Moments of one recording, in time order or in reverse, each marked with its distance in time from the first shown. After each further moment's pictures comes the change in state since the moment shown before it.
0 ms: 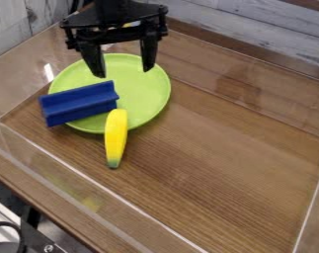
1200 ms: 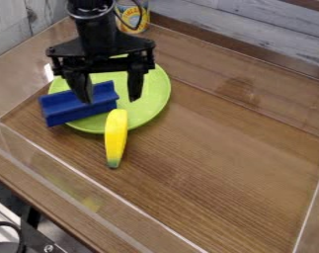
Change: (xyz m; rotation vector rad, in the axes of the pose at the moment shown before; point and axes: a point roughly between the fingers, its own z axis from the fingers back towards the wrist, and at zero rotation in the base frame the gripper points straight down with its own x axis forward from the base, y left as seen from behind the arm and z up) arm -0.019 0.024 -0.018 0.026 -0.001 -0.054
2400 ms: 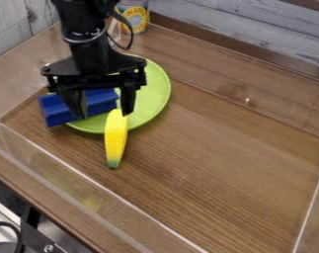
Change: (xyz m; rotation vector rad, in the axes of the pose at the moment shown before) arm -0.002 0.011 -0.019 0.004 -0.014 0.032
